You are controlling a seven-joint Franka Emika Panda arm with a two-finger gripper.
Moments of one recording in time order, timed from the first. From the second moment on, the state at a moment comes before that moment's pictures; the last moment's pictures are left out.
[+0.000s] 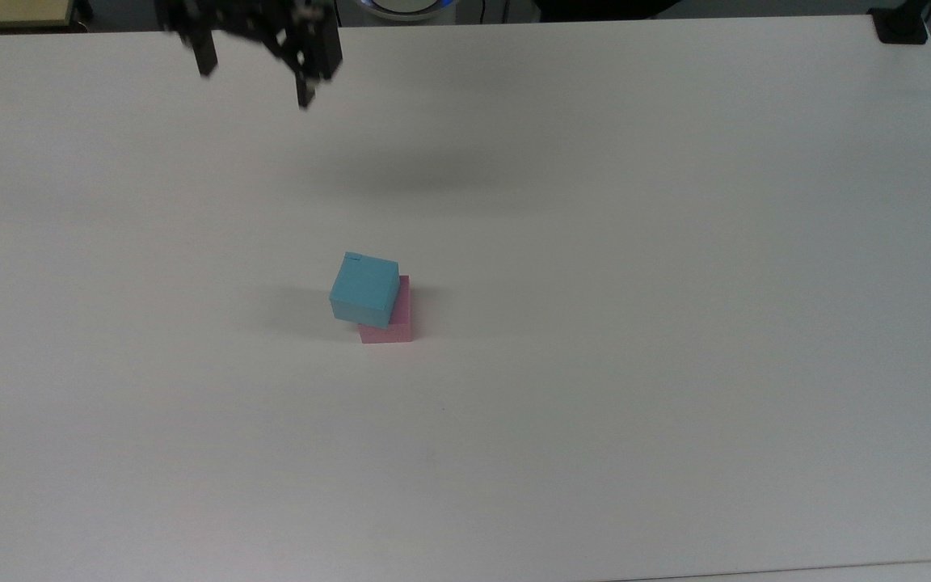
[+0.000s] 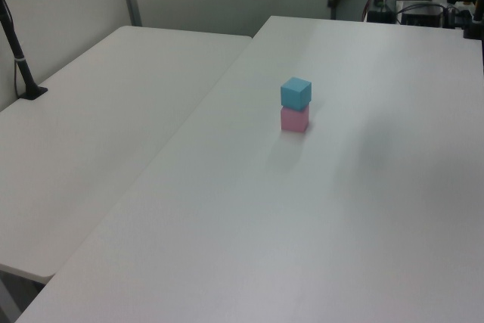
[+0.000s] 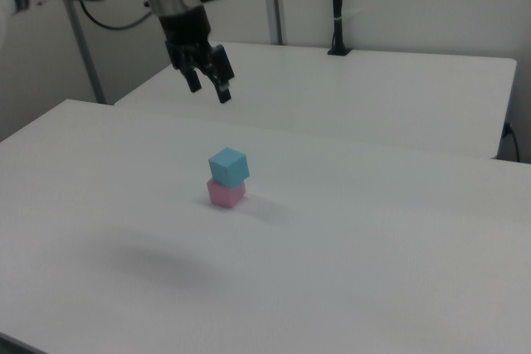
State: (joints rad) arm -0.10 0.11 0.02 -1.45 -0.10 1.67 0.22
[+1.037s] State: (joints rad) arm -0.09 -0.03 0.02 -1.57 -0.09 1.59 -0.01
